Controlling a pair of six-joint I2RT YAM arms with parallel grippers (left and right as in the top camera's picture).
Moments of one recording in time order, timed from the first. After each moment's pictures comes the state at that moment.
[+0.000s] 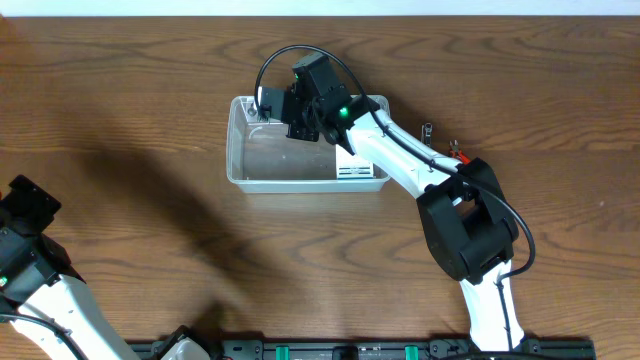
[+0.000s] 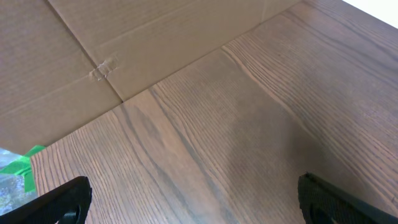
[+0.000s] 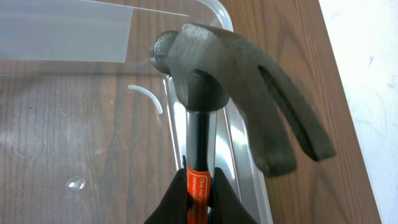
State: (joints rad) left arm 0.82 1.06 0.96 -0.50 -0.14 -0.02; right arm 0.62 2.21 1.71 -0.29 -0.23 -0.81
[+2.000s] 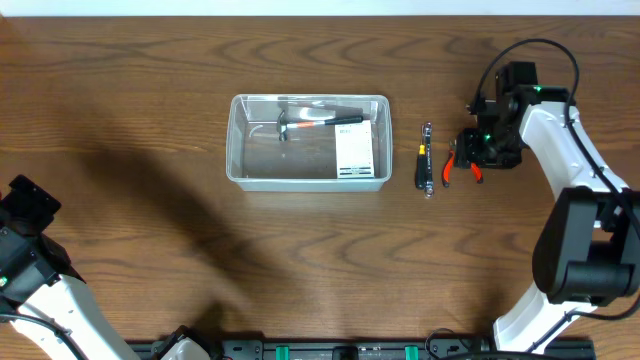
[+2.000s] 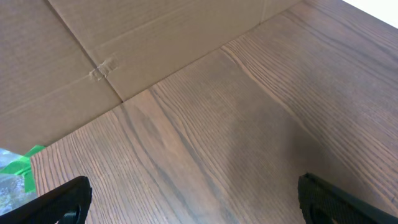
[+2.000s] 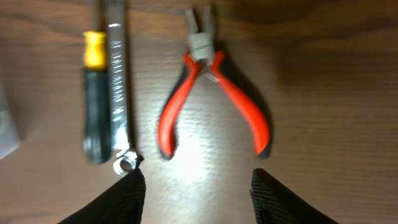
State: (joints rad) left arm 0.82 1.06 0.96 -0.50 -0.14 -0.02; right arm -0.05 1.91 1.40 -0.99 -0.11 -0.03
